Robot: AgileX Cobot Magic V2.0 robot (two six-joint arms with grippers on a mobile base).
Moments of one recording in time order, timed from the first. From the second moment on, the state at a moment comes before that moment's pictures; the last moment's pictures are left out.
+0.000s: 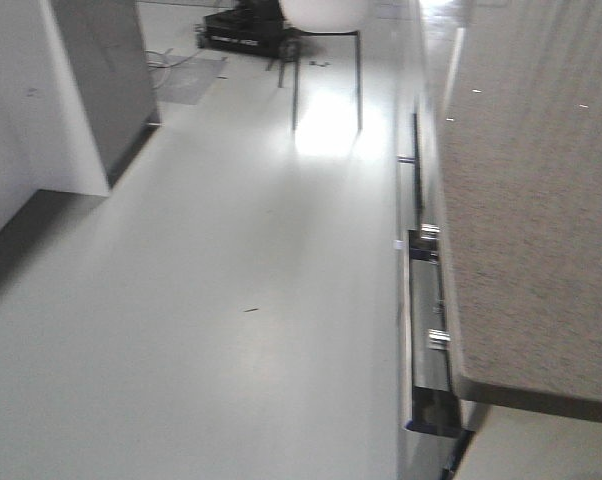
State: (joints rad) left arm 0.00 -0.01 0.02 -0.02 0.03 -0.10; right arm 0.18 0.37 -0.61 0.89 1.26 -0.77
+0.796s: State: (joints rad) left arm 0.00 -0.01 0.02 -0.02 0.03 -0.10; right arm 0.18 0.37 -0.61 0.89 1.26 -0.77
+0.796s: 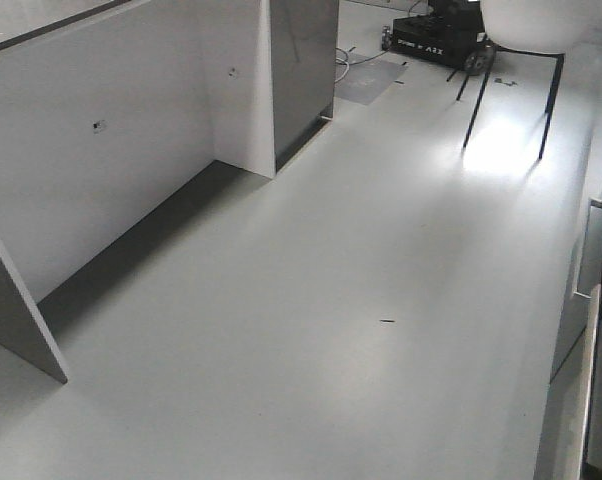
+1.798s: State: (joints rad) left arm 0.00 -0.01 0.02 -0.02 0.03 -0.10; right arm 0.18 0.37 -0.61 0.89 1.26 -0.77
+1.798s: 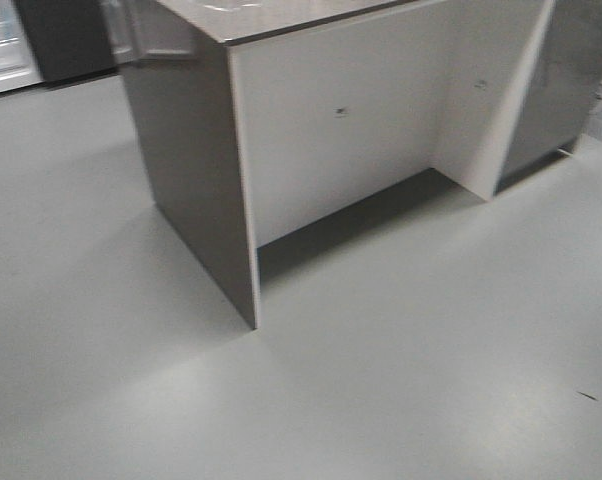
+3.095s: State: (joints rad) left arm 0.00 -0.01 0.02 -0.02 0.03 -0.10; right arm 0.18 0.37 -0.61 0.89 1.26 -0.77
